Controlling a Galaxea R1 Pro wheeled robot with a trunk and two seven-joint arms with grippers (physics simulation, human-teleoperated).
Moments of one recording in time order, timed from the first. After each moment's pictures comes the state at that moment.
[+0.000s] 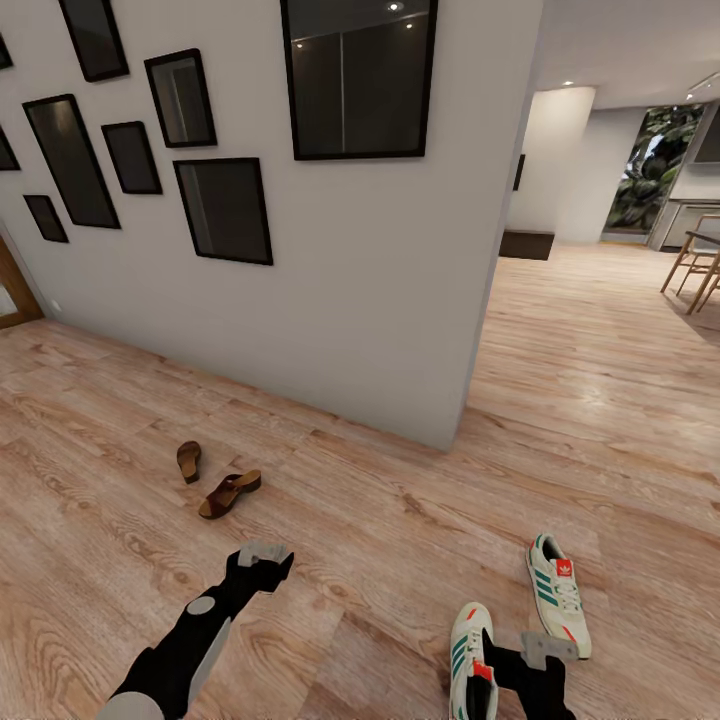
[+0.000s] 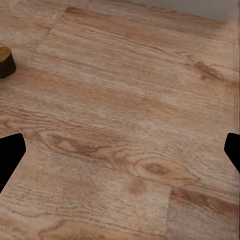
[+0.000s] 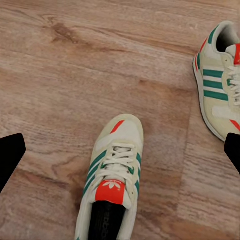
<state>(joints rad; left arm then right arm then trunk) -0.49 0.00 -0.01 -0.61 -0.04 -0.05 -0.19 -0.12 -0.03 -0.01 -0.88 -0.13 -0.09 -0.10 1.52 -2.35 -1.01</state>
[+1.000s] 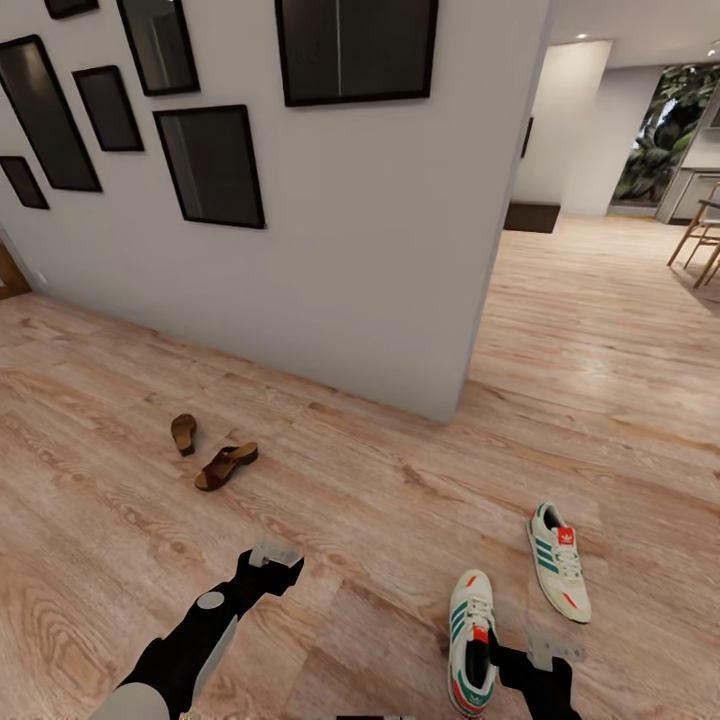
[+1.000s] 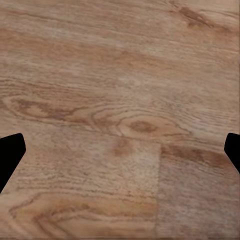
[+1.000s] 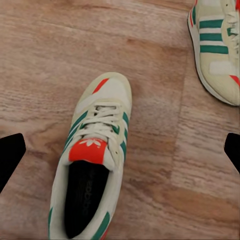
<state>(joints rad) -0.52 0.01 -0.11 -0.59 -0.04 -0.02 -0.21 -0.12 -0.03 -0.05 -0.87 -0.13 -0.09 -0.10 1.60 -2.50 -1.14</state>
